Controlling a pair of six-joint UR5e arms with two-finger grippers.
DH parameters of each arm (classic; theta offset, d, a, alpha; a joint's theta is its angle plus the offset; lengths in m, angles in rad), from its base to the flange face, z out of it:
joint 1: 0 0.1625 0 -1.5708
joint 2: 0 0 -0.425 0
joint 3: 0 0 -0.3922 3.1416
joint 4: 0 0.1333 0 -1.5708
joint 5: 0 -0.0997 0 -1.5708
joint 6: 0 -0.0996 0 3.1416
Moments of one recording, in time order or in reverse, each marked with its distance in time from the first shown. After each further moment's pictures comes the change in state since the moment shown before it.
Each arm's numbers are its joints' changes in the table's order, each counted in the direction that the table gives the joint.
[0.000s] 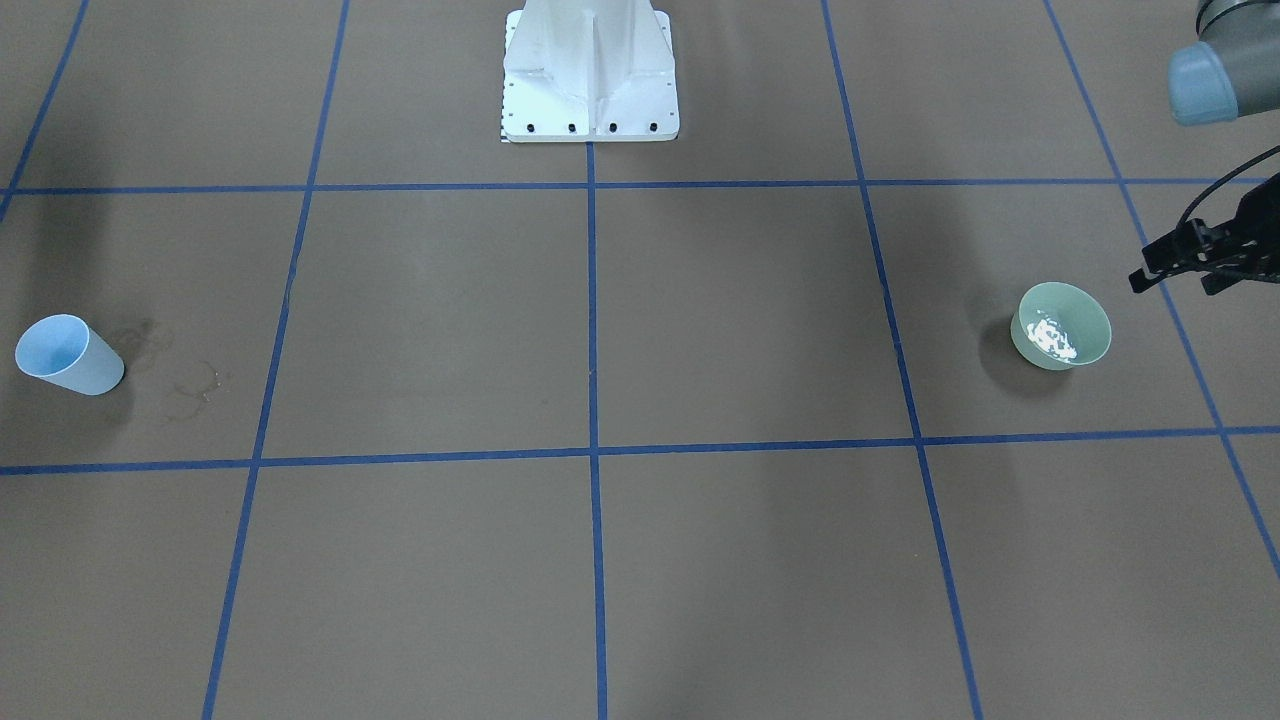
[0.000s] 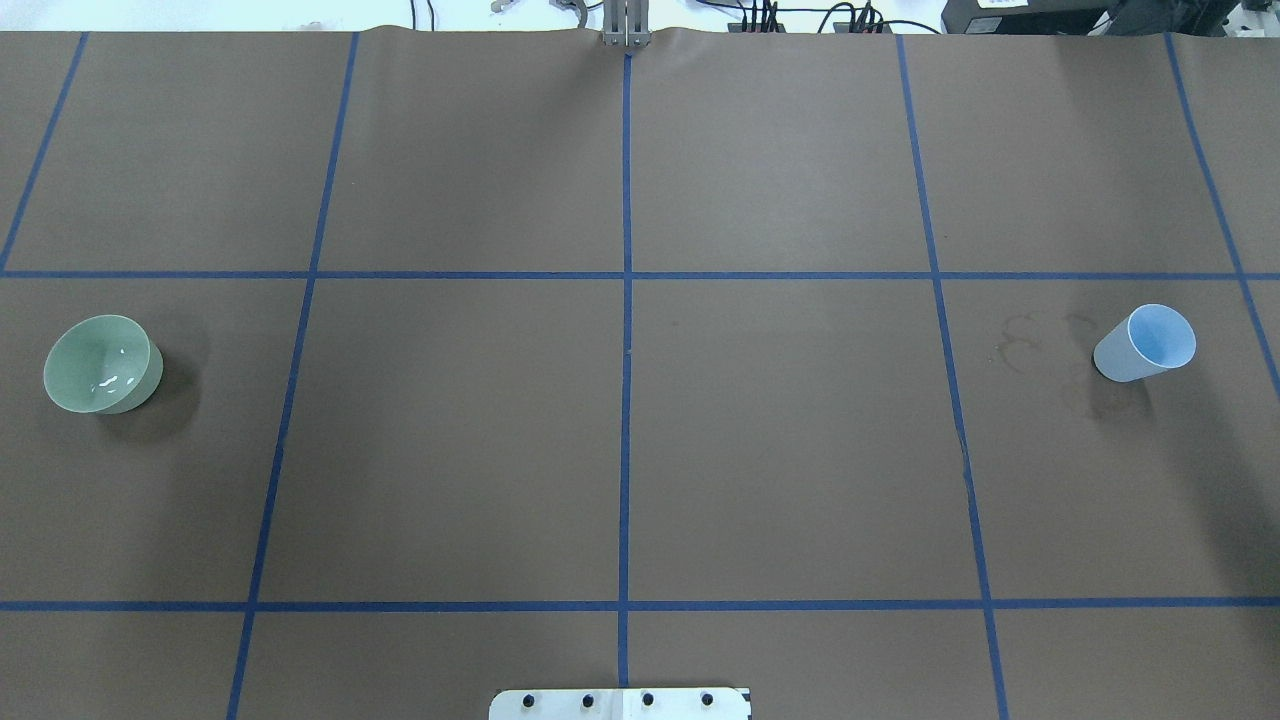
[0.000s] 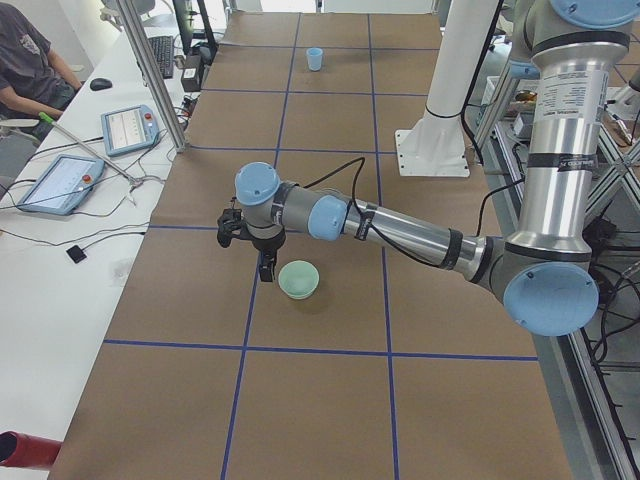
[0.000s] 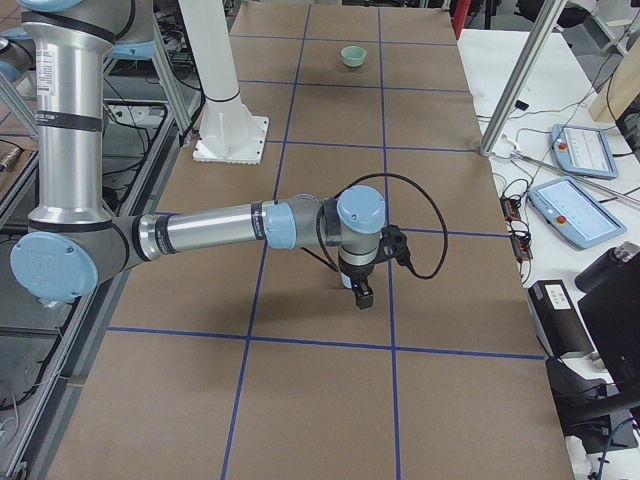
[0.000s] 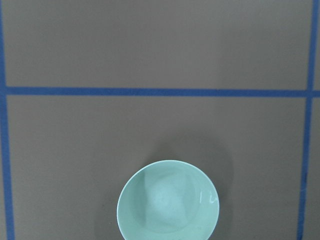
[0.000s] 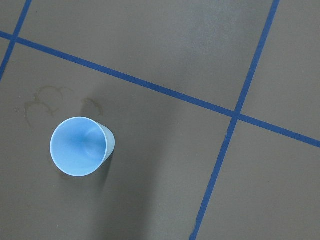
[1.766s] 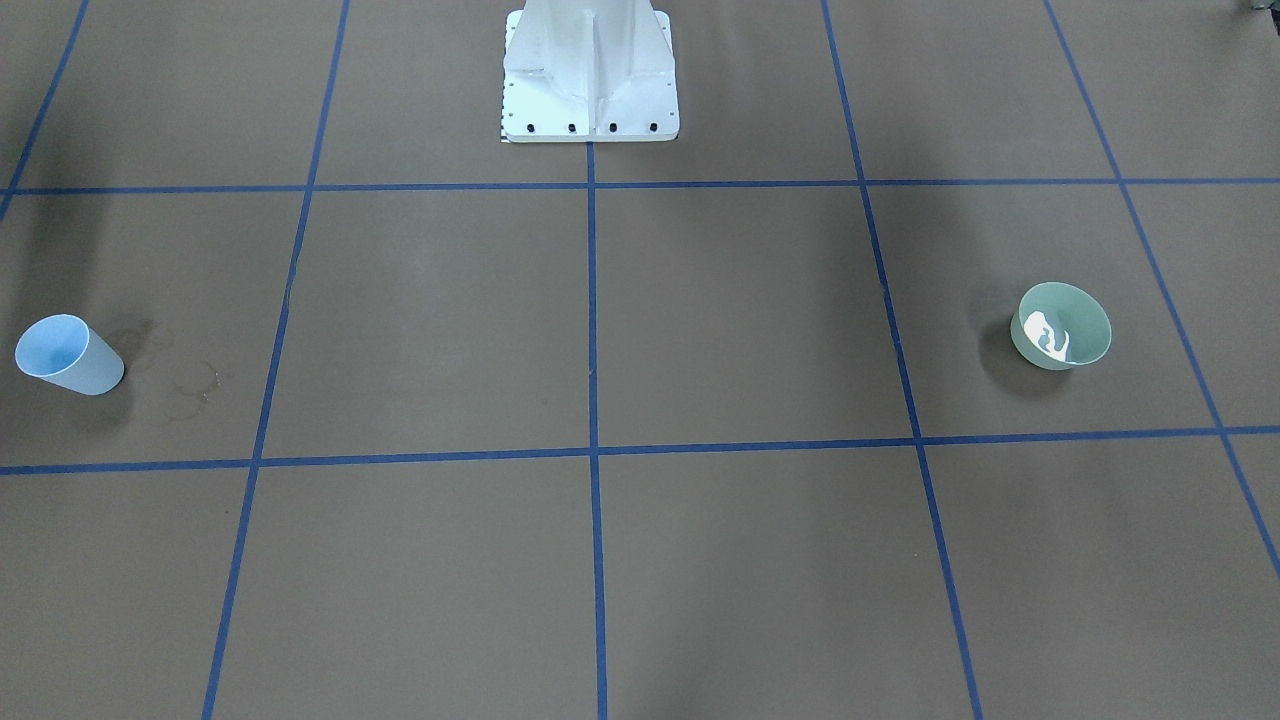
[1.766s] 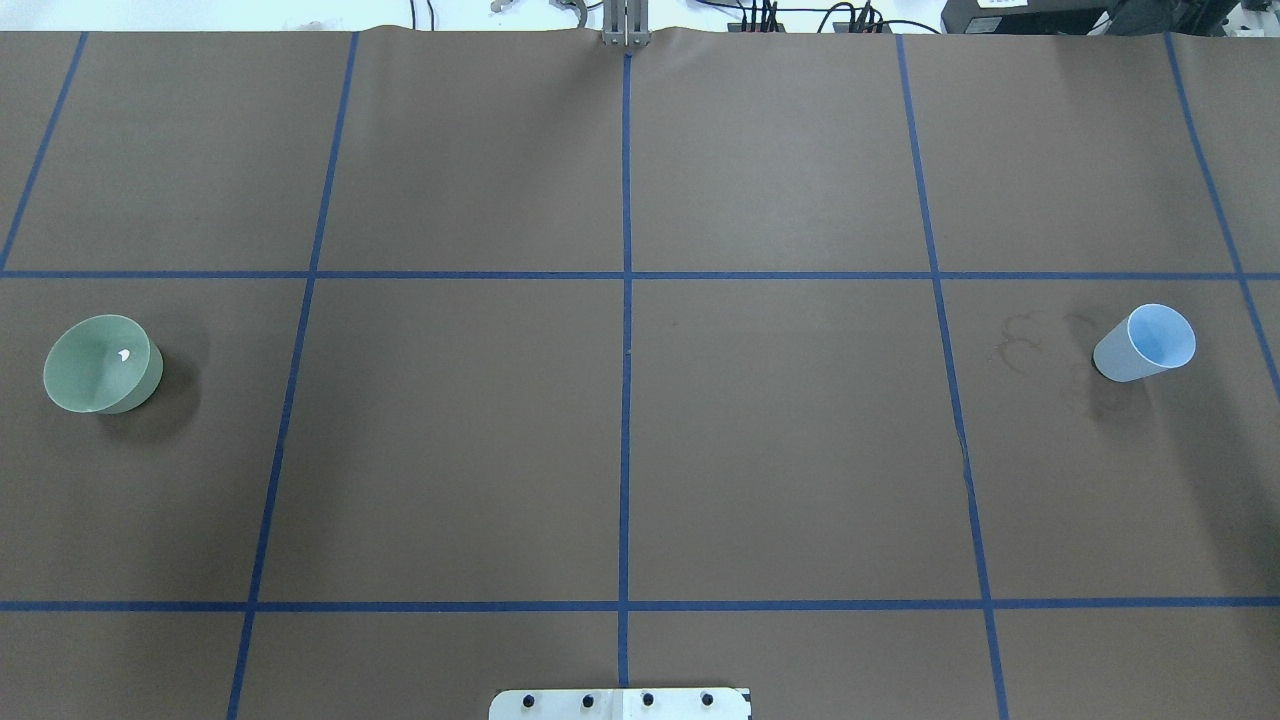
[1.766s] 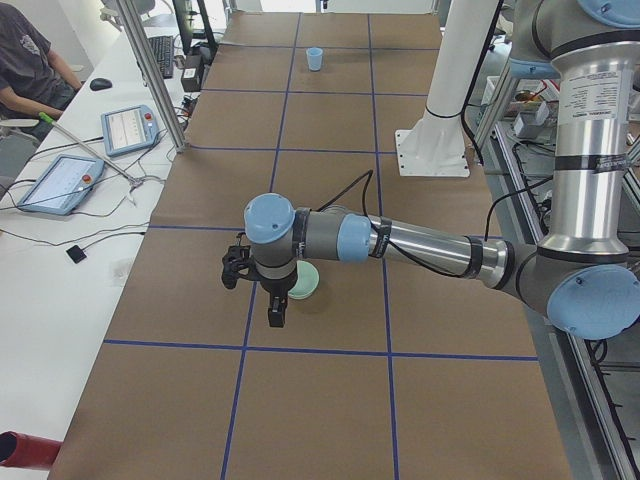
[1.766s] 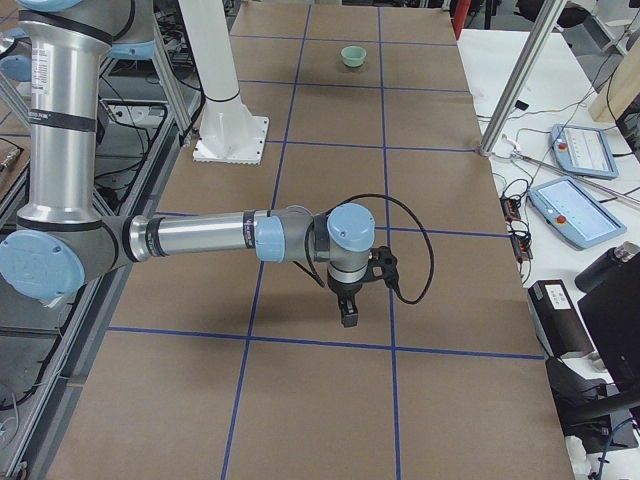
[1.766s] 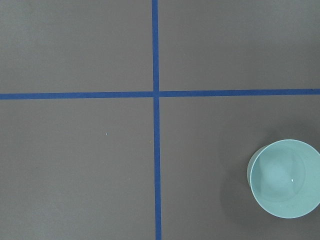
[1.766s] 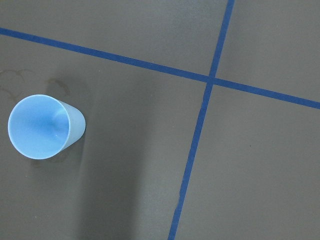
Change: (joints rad) left arm -0.106 -0.073 0.003 0.080 -0.065 -0.180; right arm 0.006 0.055 0.021 0.008 0.063 -0.071
